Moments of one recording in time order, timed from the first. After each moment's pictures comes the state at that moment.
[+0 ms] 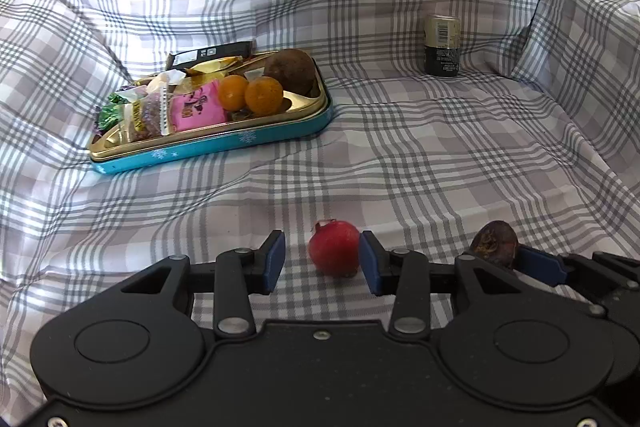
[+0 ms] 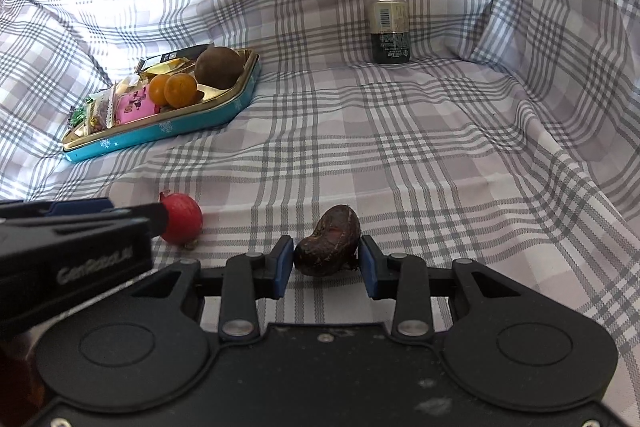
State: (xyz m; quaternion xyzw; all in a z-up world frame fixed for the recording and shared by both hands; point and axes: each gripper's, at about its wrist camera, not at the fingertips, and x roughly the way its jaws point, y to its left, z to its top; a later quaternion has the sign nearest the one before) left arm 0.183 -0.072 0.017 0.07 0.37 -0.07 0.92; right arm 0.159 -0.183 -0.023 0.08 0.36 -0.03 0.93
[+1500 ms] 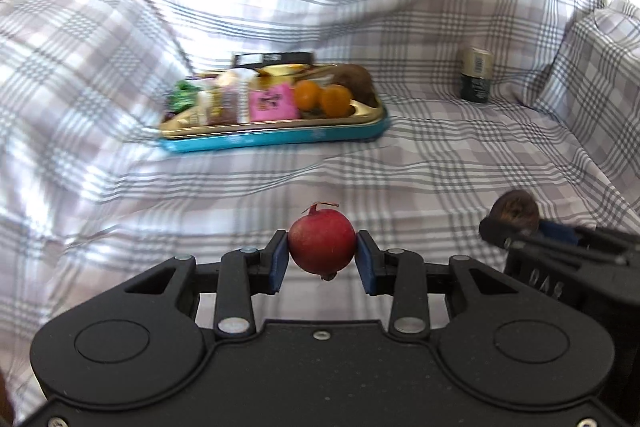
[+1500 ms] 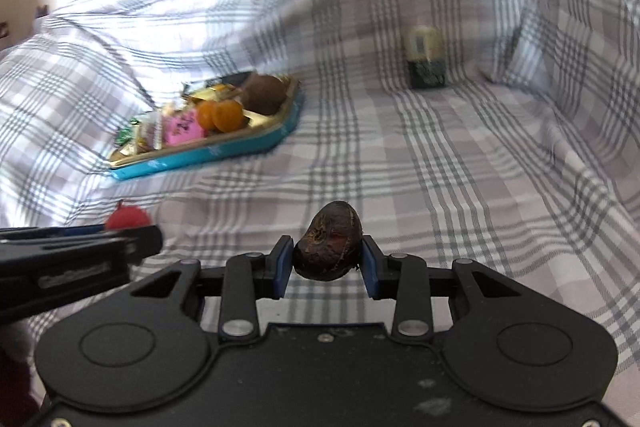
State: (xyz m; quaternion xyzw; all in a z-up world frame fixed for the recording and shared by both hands) left arm 0.128 -0.011 0.038 0.02 0.34 -0.03 0.94; right arm 0.137 -0.177 -0.005 0.09 0.30 0.04 0.95
